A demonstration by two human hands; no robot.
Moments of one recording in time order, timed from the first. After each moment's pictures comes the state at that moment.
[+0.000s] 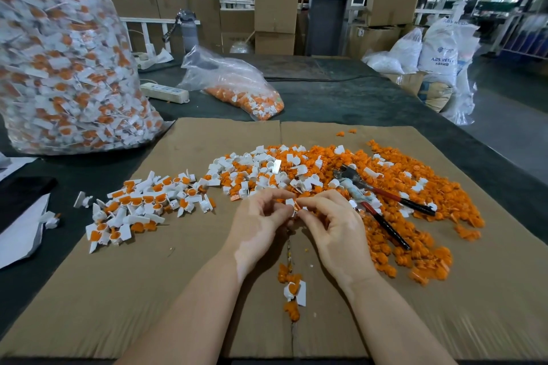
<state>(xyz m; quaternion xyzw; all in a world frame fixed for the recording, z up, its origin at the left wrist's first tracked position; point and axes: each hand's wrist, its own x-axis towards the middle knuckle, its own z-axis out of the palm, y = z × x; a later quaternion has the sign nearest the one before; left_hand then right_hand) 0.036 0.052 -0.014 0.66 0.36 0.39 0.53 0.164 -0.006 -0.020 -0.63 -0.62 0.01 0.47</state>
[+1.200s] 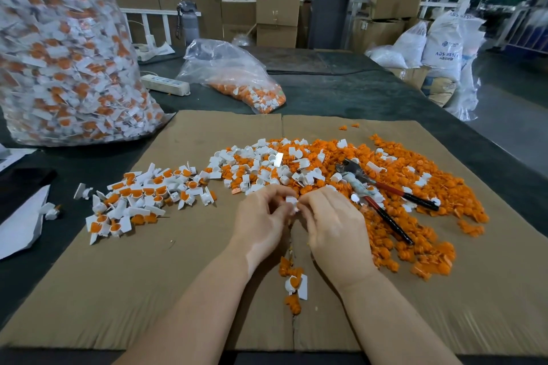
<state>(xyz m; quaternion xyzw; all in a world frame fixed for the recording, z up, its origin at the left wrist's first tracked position) 0.043 0.055 -0.021 0.72 0.43 0.38 0.39 0.157 -0.008 -0.020 -0.60 -0.68 -0.18 0.38</state>
